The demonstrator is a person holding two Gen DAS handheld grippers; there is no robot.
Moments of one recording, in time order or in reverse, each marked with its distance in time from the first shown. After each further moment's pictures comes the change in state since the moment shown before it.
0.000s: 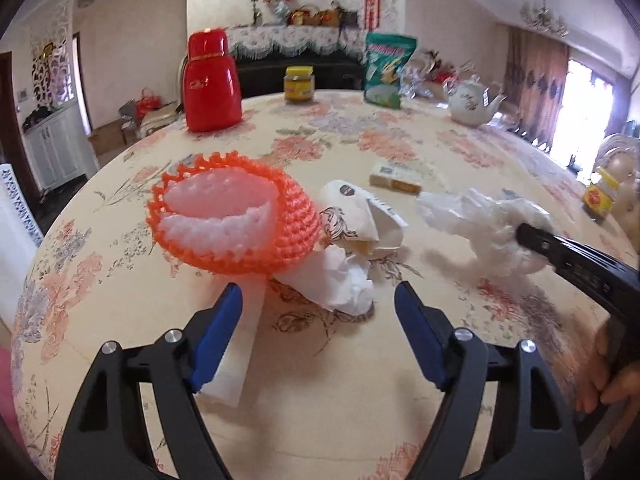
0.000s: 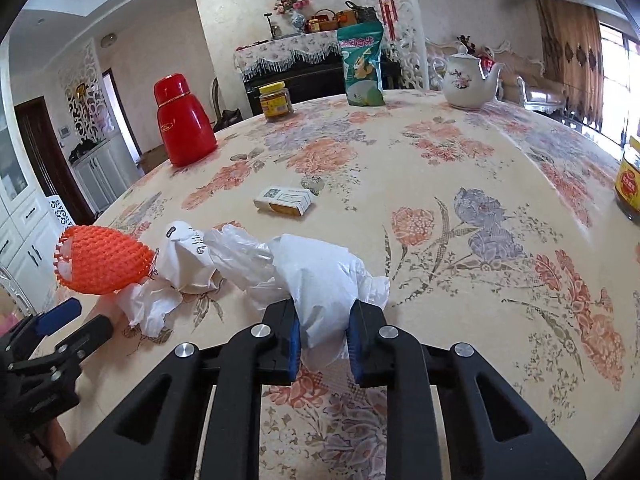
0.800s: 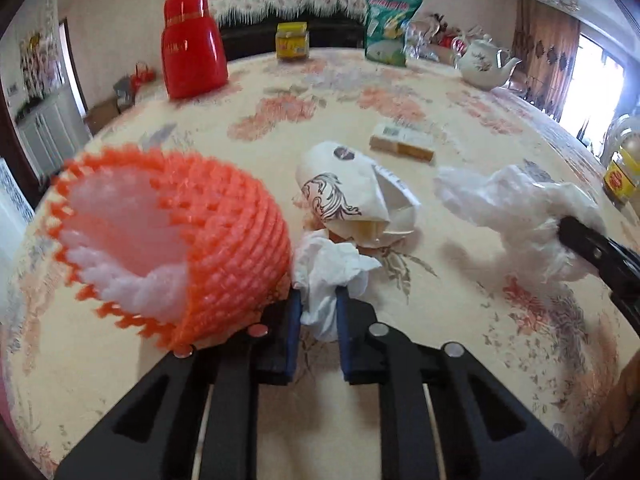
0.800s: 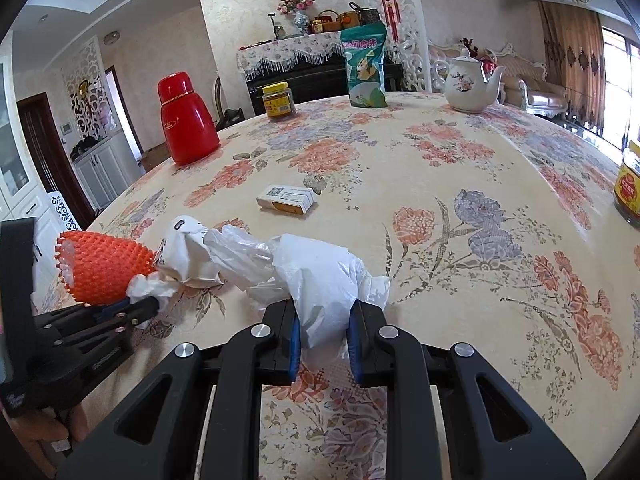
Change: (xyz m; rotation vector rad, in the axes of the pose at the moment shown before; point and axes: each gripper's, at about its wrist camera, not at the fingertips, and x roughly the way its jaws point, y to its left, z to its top) left arm 0.046 -0.018 0.010 0.038 0.108 0.013; right arm -0.002 0.001 -0.002 -0.016 -0.002 0.002
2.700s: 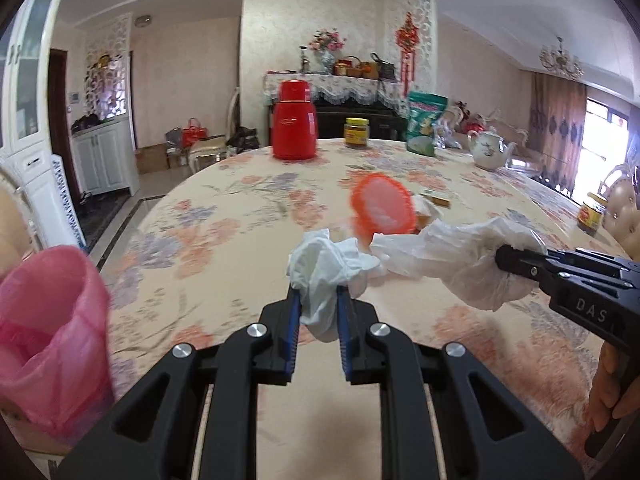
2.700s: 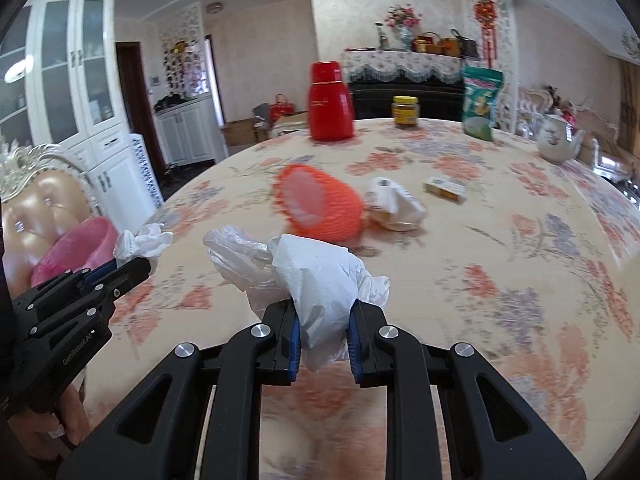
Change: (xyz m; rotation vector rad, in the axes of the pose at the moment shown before) left arm -0.200 0.094 -0.148 -0.138 -0.322 0.092; right arm -0.112 0.149 -0.077 -0.263 -0.023 0.228
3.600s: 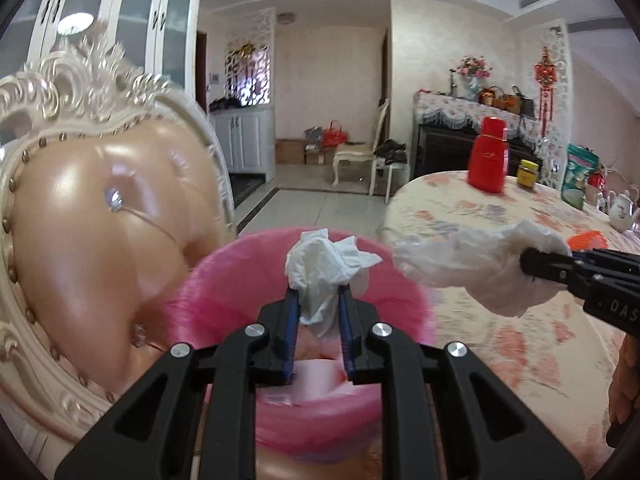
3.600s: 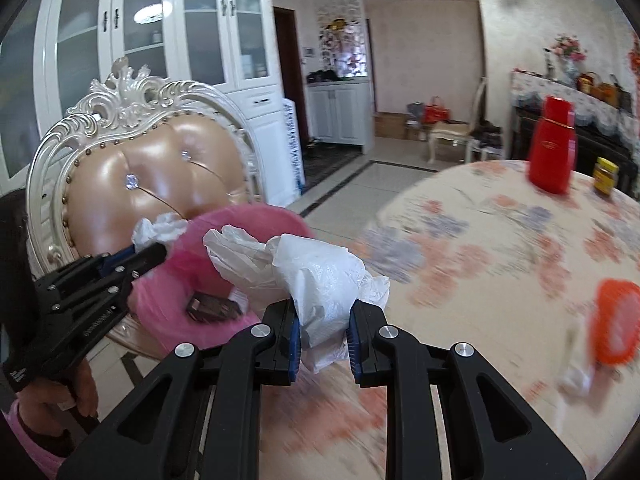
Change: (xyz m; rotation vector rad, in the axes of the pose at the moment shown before) left arm -0.098 0.246 -0.023 -0.224 -0.040 0.447; right arm 0.075 0.256 0.049 -0.299 0.036 0.466
